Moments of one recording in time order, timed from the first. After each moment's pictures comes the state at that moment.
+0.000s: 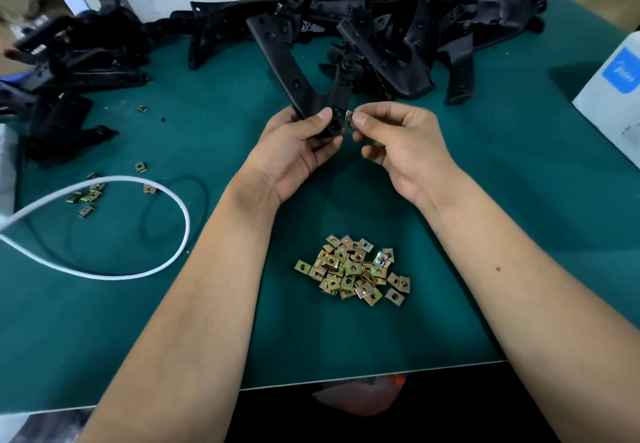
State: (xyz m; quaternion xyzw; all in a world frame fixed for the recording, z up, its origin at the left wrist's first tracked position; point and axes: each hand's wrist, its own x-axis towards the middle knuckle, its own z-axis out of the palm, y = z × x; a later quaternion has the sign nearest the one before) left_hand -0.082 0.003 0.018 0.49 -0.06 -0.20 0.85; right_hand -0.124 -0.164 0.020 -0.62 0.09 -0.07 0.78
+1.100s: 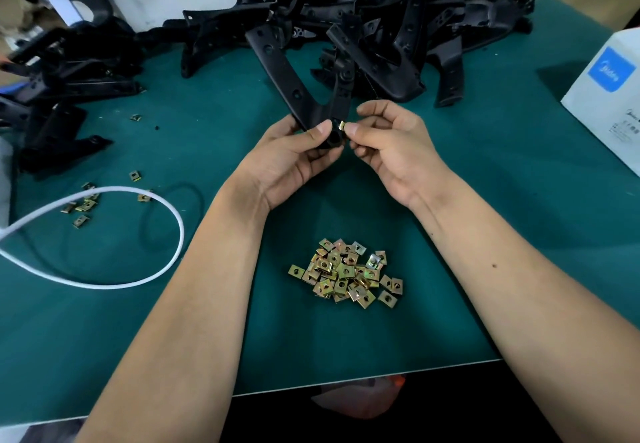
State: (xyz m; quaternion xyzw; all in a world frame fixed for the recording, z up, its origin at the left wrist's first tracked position) left_hand -0.086 0.004 0.021 0.50 -0.08 -0.25 0.82; right_hand -0.127 -0.166 0.024 -0.59 0.07 -0.06 0.80
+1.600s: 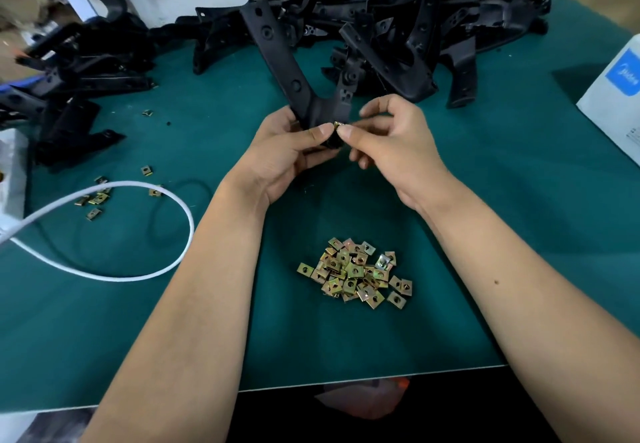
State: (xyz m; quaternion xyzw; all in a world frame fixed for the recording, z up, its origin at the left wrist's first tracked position) left_hand -0.083 0.014 0.024 0.61 -0.10 -0.18 0.76; right_hand -0.129 -0.156 0.025 -0.71 0.04 -0.10 0.69
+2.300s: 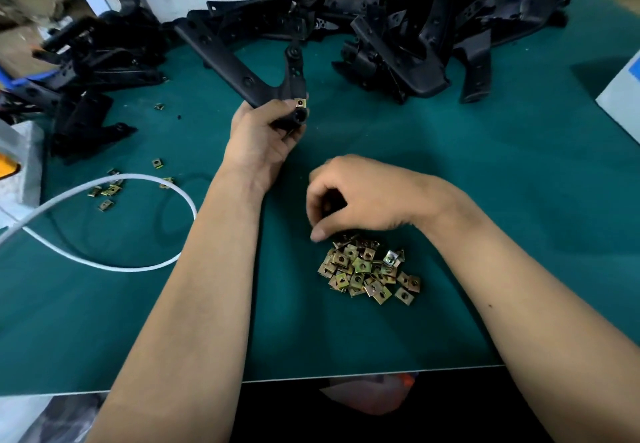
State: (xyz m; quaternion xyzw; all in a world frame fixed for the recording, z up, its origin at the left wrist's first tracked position) left_hand -0.071 0.033 0.025 0.48 0.04 -0.06 0.87; right_hand -0.149 -0.125 0.043 -0.90 -0.29 0.17 0.28
